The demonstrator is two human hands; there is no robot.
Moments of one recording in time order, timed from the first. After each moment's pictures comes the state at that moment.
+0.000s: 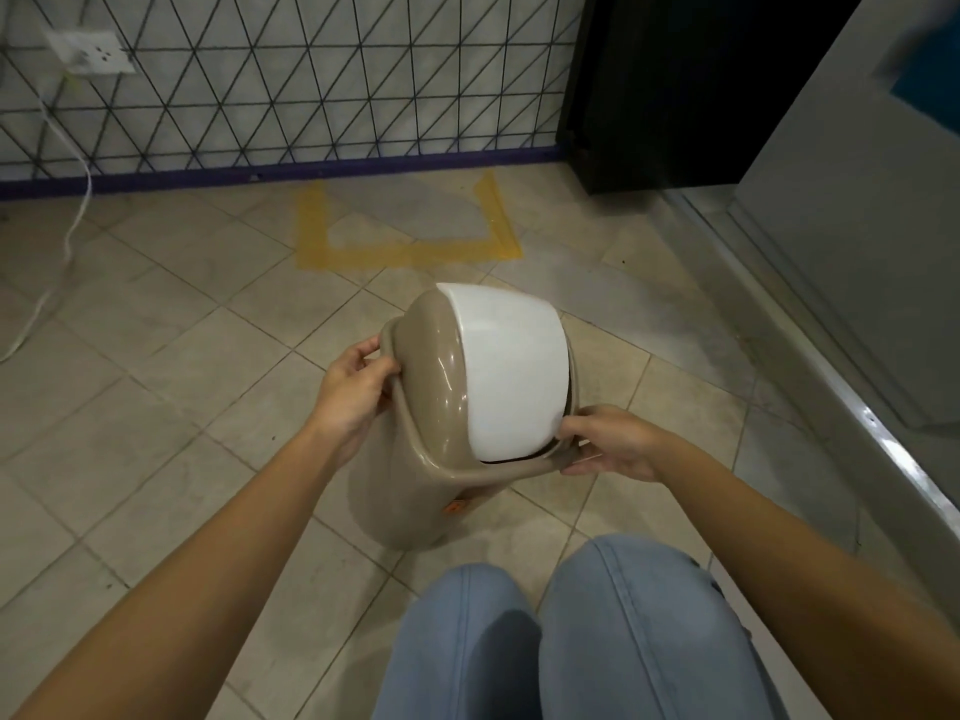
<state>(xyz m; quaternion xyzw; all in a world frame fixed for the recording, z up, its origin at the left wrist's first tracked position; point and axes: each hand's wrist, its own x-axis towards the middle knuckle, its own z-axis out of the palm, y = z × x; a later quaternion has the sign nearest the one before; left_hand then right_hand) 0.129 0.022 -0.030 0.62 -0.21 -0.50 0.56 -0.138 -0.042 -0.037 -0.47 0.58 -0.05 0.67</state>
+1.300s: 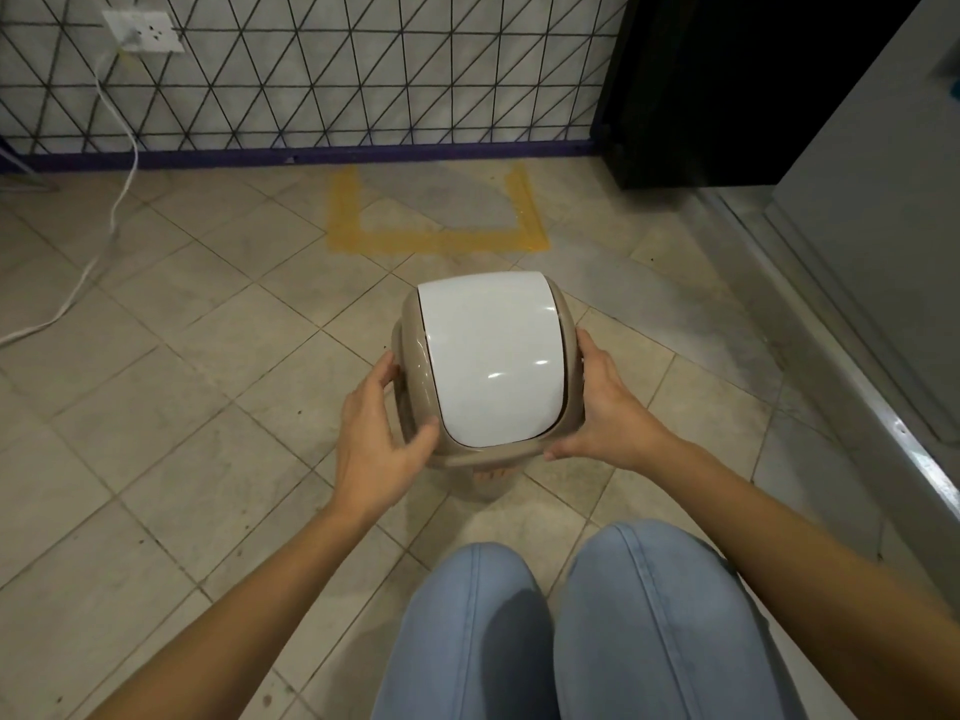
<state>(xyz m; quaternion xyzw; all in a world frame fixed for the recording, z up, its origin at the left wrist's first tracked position) 0.107 0.100 -0.055 0.73 -0.48 -0.20 0.45 -0.113 -0.024 -0.025 -0.80 0.47 -0.09 0.36</state>
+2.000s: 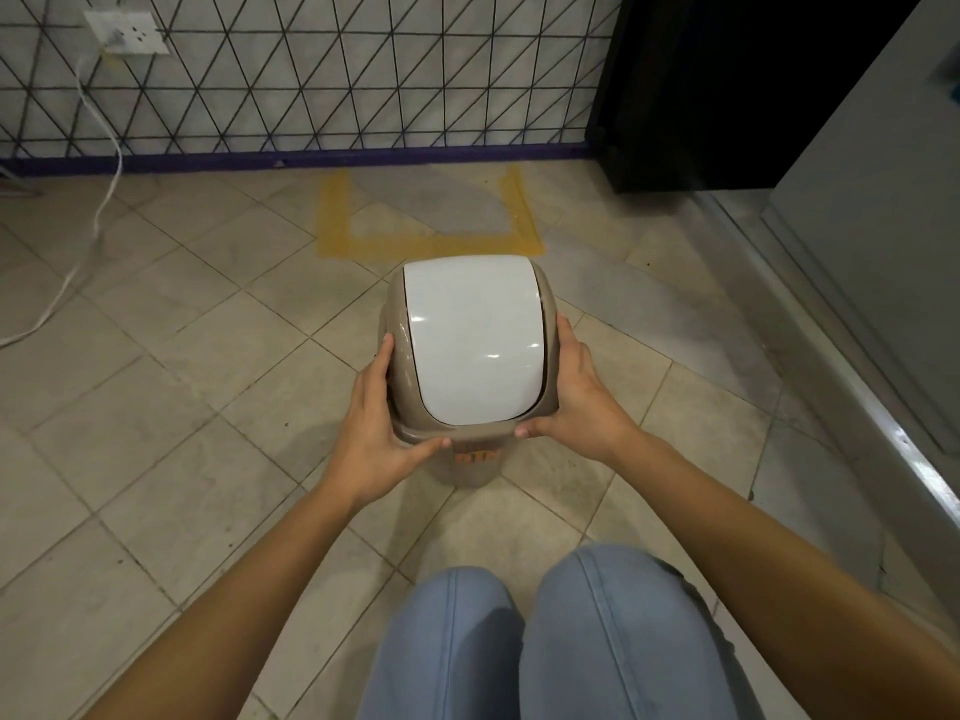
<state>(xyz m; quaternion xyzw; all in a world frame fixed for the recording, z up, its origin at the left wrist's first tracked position) 0.125 0.066 -0.069 0.68 -0.55 -0.26 0.42 -0.087 -0.046 -0.031 -0.77 0.49 -0.13 0.39</state>
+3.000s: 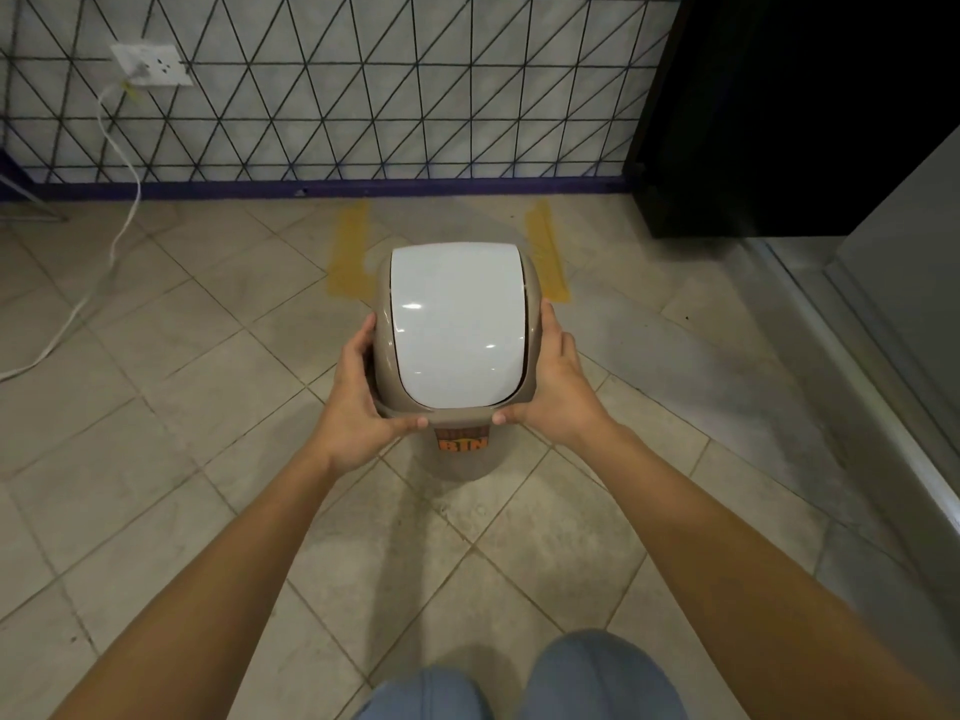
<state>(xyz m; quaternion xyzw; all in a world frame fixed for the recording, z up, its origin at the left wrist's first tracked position) 0.166 -0.065 -0.052 0.65 -0.47 -0.35 0.47 -0.029 -0.179 -0.033 -0.77 0.47 -0.15 0.41</state>
